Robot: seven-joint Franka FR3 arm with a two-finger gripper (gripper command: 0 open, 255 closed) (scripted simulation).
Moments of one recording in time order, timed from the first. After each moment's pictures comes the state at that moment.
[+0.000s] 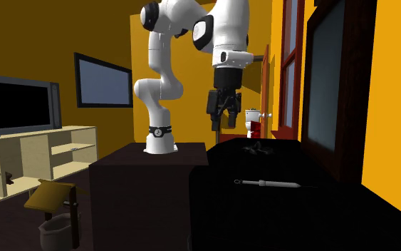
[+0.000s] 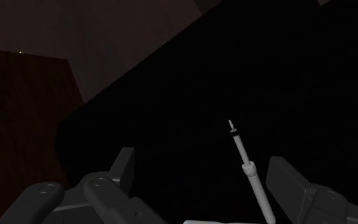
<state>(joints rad) 0.33 0.21 0.20 -2.04 -0.07 2.17 -0.37</state>
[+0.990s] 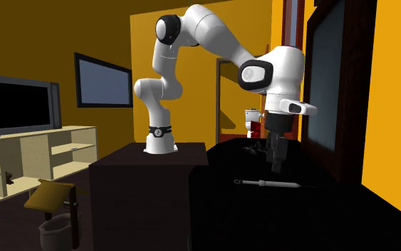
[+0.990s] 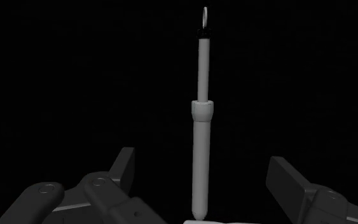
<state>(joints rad) 0.50 0.60 0.28 -1.78 -0.23 2.26 -0.47</state>
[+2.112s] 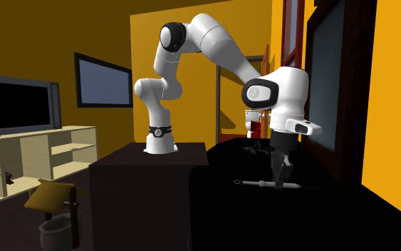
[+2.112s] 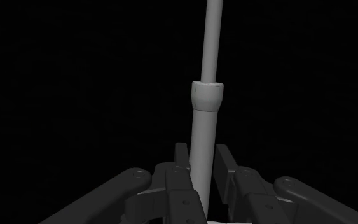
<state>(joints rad) 0.54 0.73 0.27 -1.73 -0.28 2.34 -0.48</state>
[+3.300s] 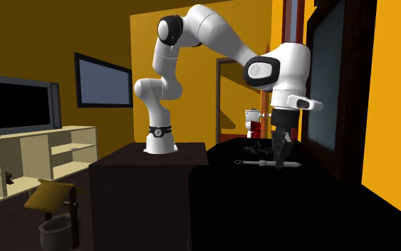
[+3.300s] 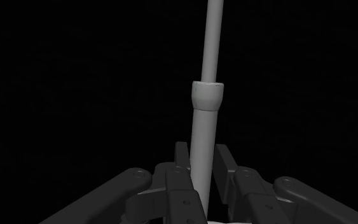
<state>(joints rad) 0.52 0.61 0.30 -1.74 -0.24 2.22 -0.50</state>
